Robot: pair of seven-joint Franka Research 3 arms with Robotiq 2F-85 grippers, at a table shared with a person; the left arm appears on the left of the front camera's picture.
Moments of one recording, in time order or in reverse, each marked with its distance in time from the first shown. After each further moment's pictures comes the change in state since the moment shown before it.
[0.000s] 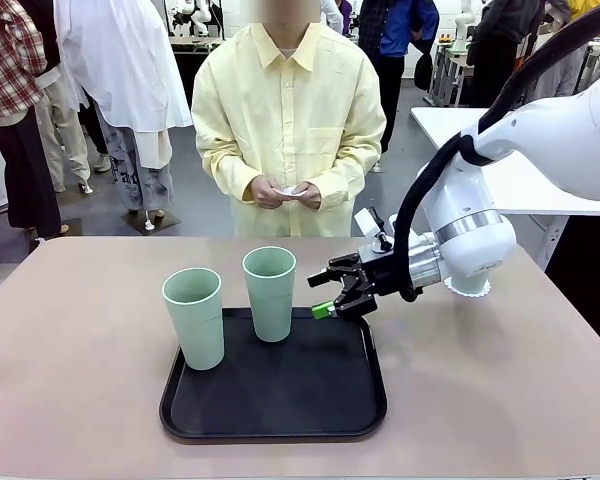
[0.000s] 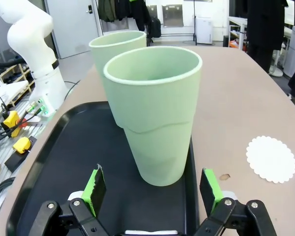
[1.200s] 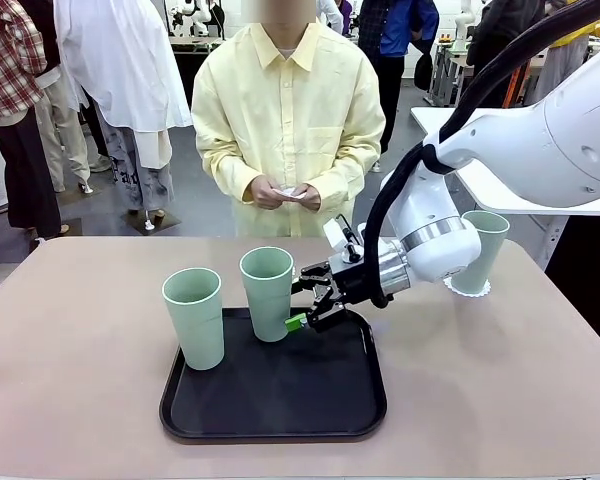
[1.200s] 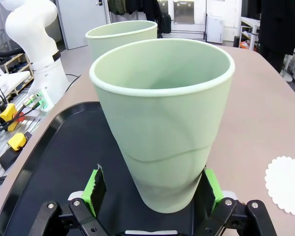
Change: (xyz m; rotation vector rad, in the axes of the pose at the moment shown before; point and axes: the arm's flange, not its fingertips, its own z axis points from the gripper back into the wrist) left arm 0.000 0.000 0.000 0.000 0.000 0.000; right arm 0.003 -0.001 -0.053 0.050 0.022 0.048
